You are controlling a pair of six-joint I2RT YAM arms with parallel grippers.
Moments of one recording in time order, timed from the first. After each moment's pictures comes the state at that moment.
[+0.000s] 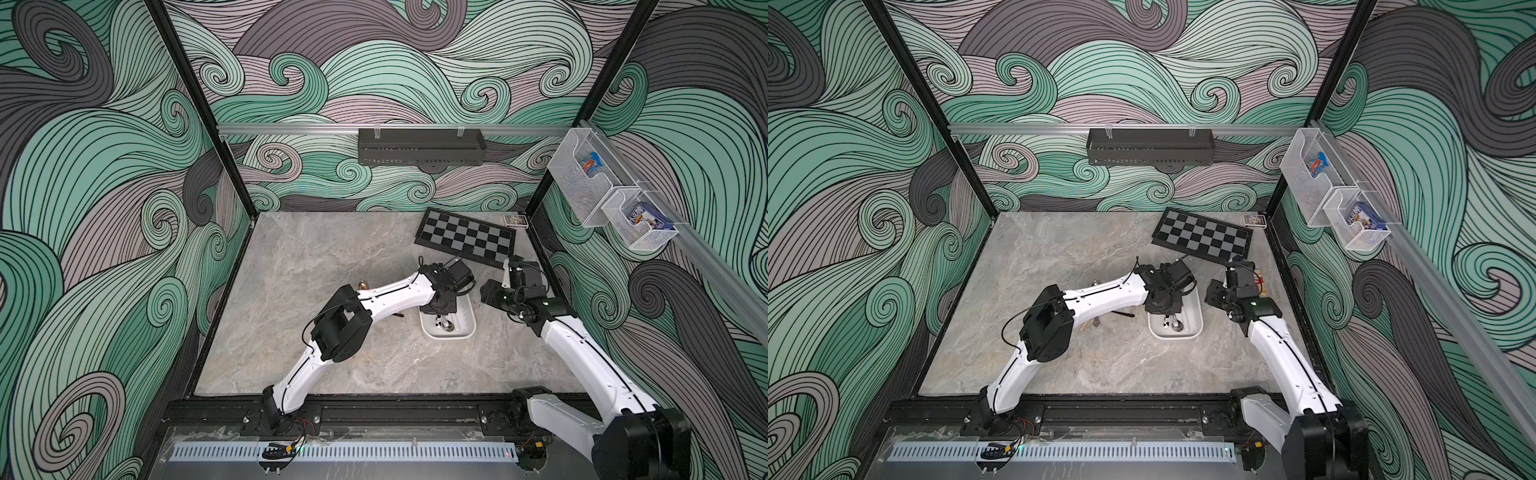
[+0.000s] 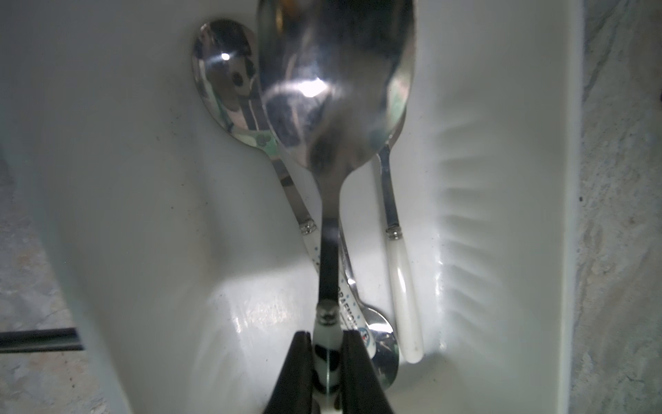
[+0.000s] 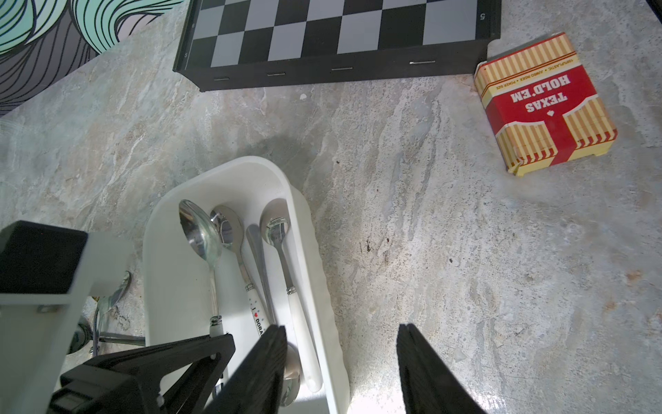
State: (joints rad) left arm -1.01 2.28 1.97 -0.91 -0.12 -0.89; right arm 0.11 1.06 0.76 -0.59 0.01 0.46
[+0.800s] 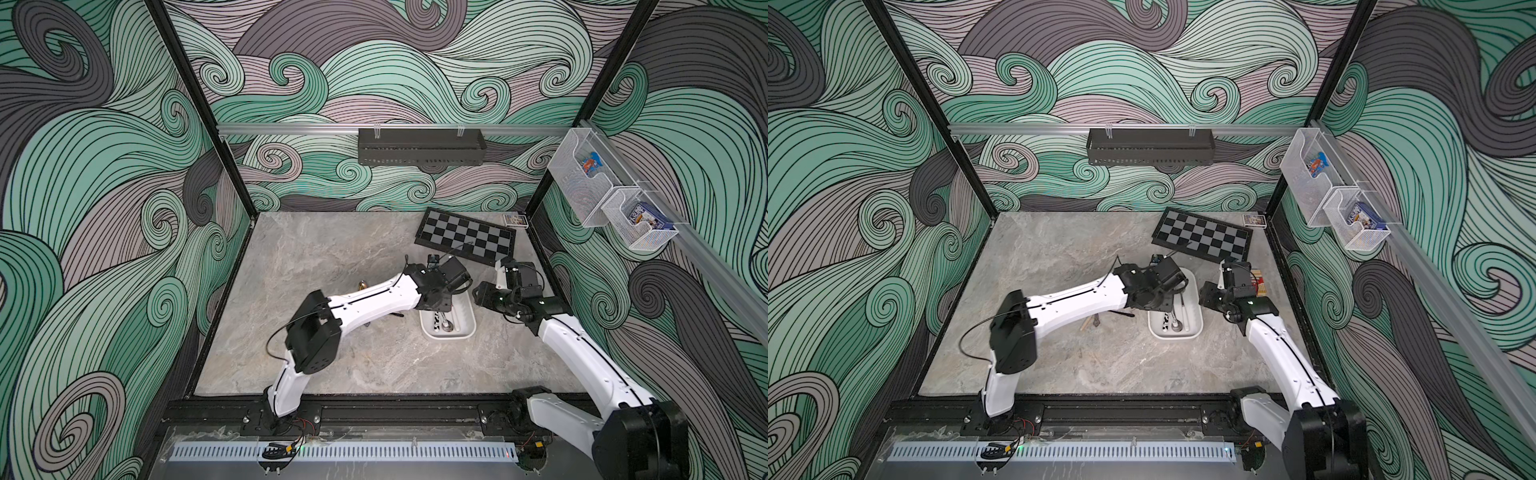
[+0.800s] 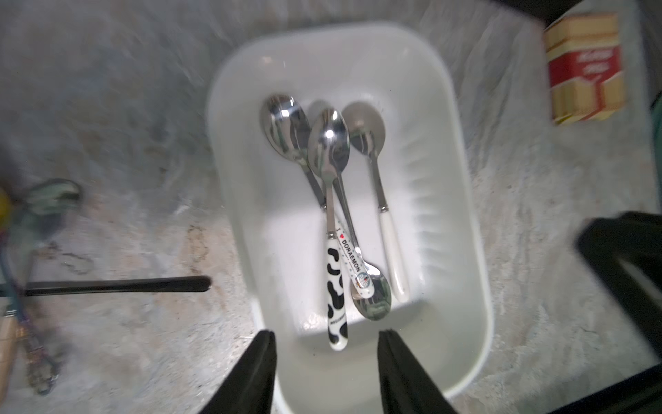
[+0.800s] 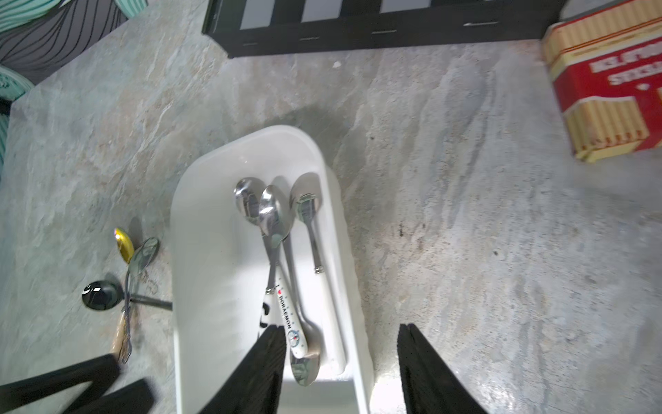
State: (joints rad) left arm -1.04 1.92 1.75 -0.89 -0.28 -0.82; right arm 0.18 1.11 0.77 -0.58 -0.10 0.44
